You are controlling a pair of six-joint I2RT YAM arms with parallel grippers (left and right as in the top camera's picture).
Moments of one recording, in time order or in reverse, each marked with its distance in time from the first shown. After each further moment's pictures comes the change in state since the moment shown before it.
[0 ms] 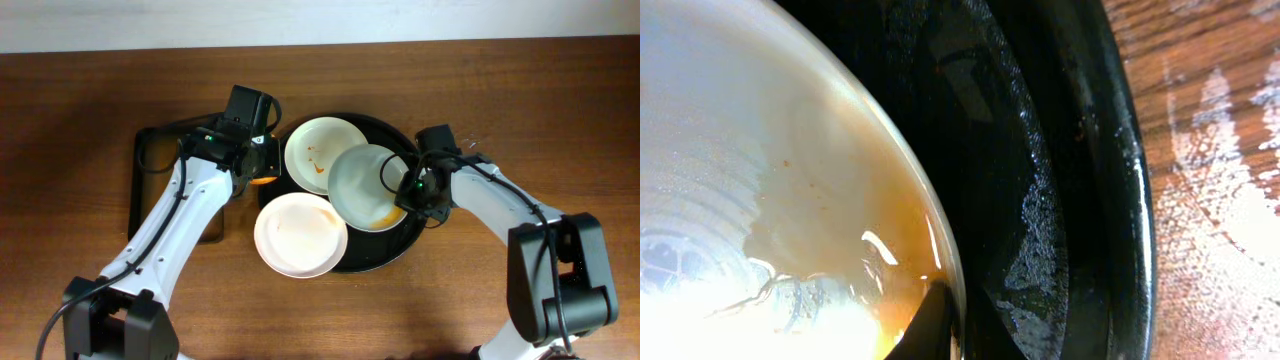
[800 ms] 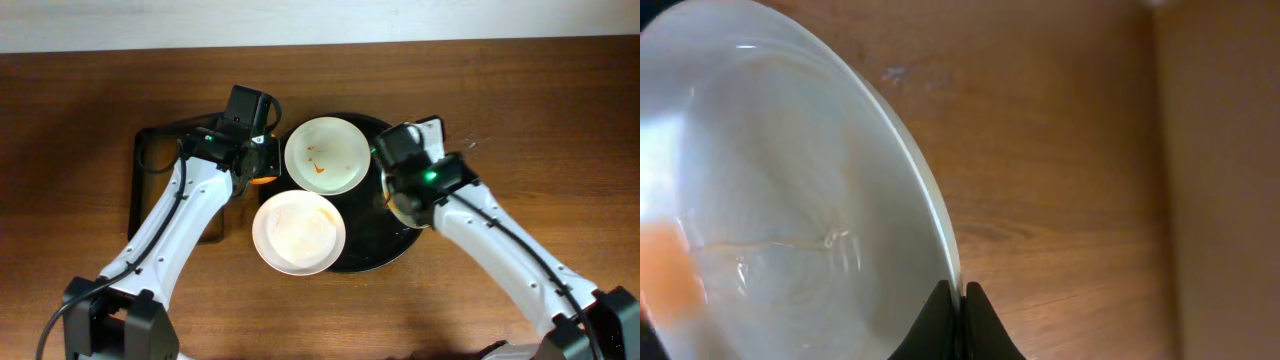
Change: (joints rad) left arm 0.000 0.000 0.000 0.002 0.000 0.000; right arm 0.322 -0.258 0.134 -0.239 0.946 -0.406
